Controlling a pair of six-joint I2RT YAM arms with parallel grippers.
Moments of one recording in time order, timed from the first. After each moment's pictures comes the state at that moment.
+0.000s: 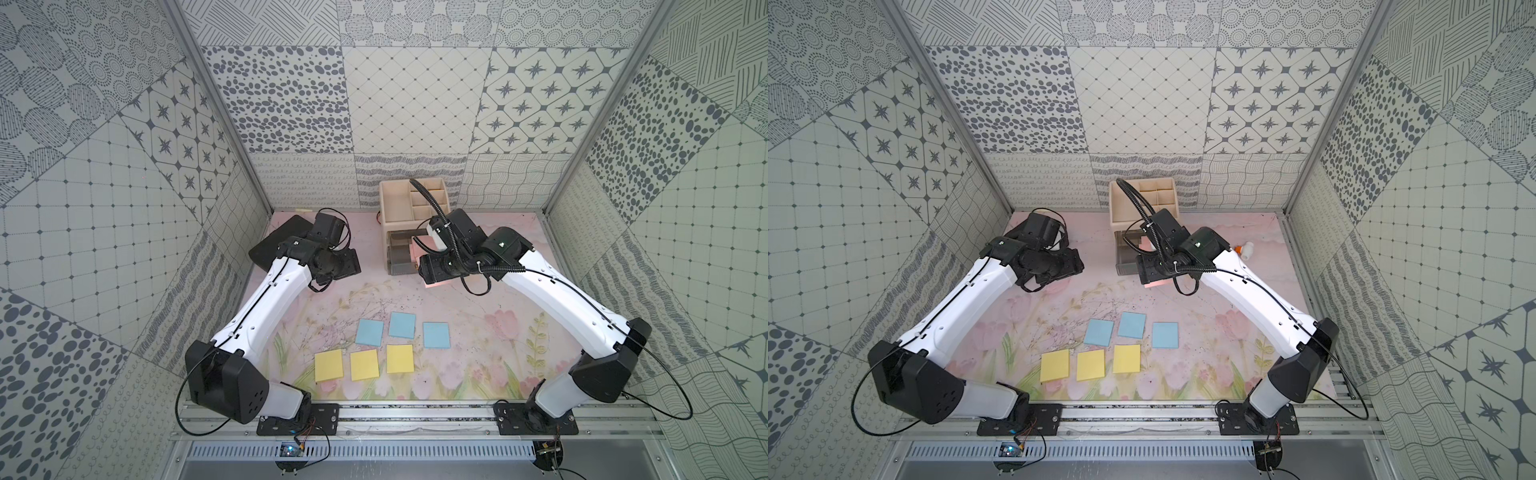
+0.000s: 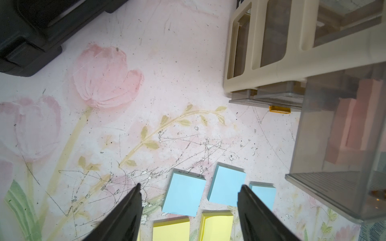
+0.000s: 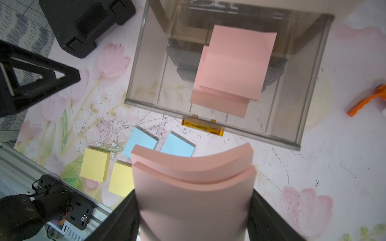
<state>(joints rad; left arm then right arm) -0.34 1.42 1.37 -1.02 0.02 -0.58 0.77 1.61 1.81 -1.15 0.10 0.39</state>
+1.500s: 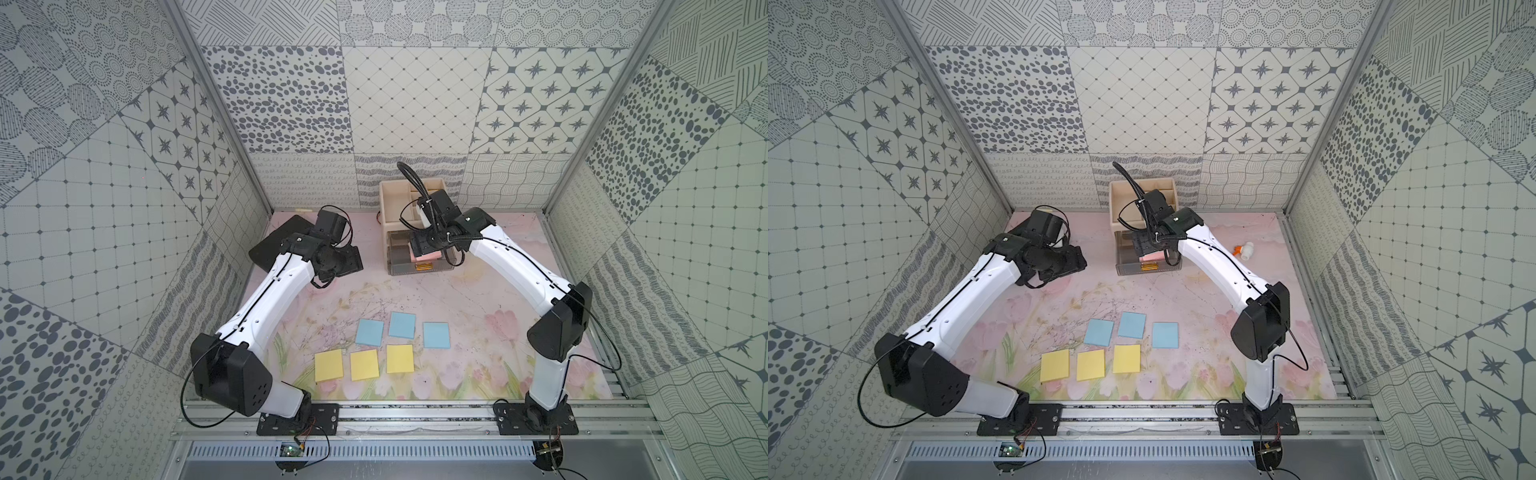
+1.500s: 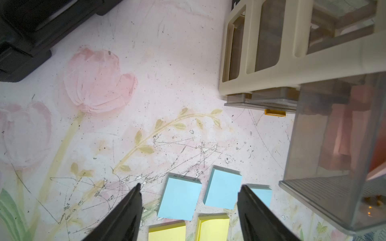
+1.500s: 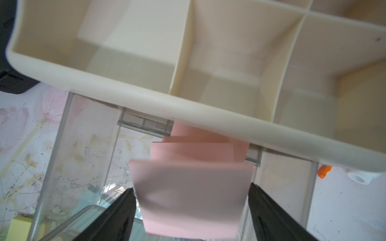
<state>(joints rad) -0.34 1.45 1.40 -1.00 0.04 -0.57 0.66 1.90 1.97 -1.01 0.18 0.23</state>
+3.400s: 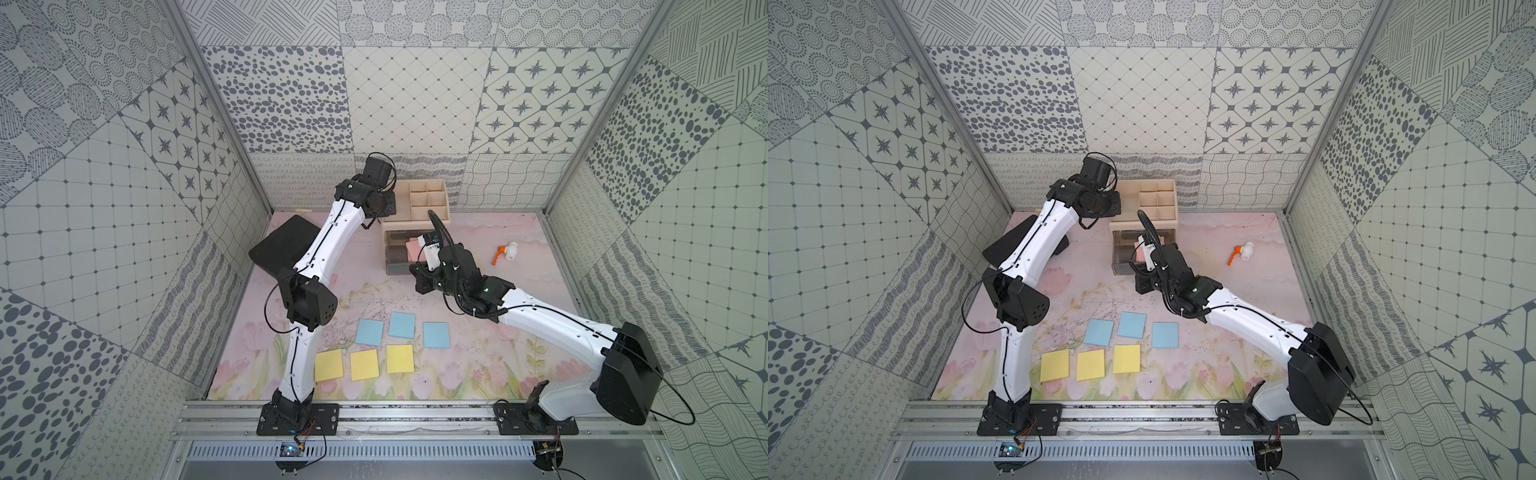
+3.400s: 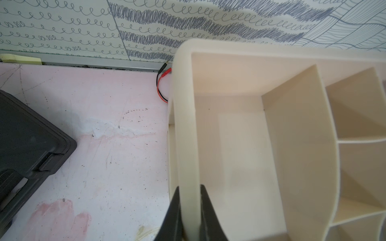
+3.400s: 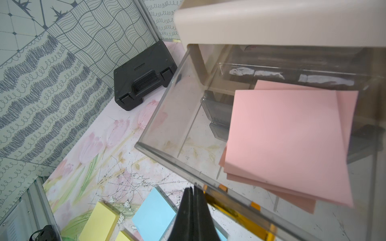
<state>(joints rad) -0.46 2.20 2.47 -1.10 -0.10 -0.41 0.79 1.44 1.08 -0.12 0.03 0.37</state>
